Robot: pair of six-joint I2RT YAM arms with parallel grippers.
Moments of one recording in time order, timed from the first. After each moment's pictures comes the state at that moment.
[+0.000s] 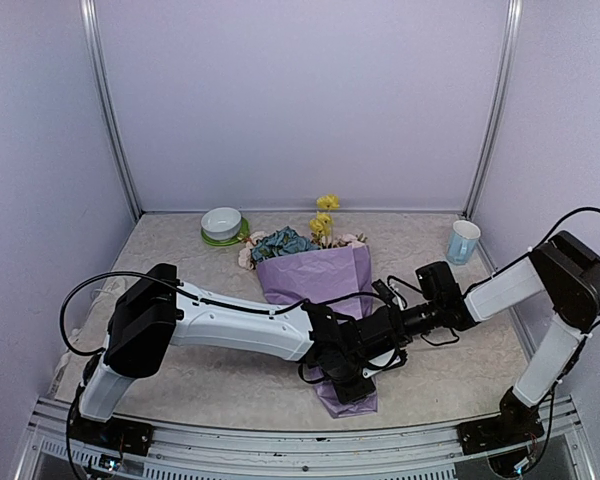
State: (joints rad) left arm -1.32 2.28 1.76 -0.66 -0.03 0.00; right arm 0.48 1.69 0.58 0.28 -0.89 0.48
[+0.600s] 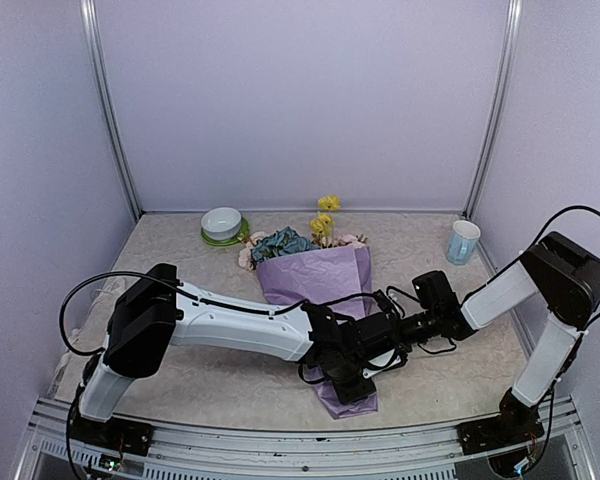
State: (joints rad) left arm -1.32 2.28 1.76 -0.66 -0.02 0.01; right arm 0.53 1.73 0.54 0.39 -0.82 0.60
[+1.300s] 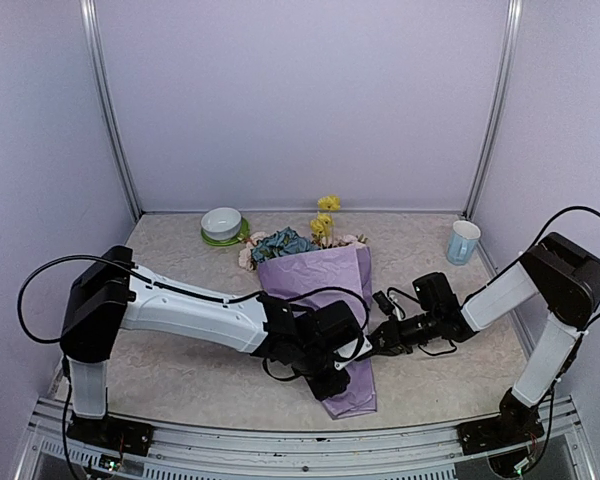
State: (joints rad) left arm -1.25 2.01 1.44 -0.46 0.07 -0.11; right arm 0.53 1.73 0.53 0.40 -0.80 0.60
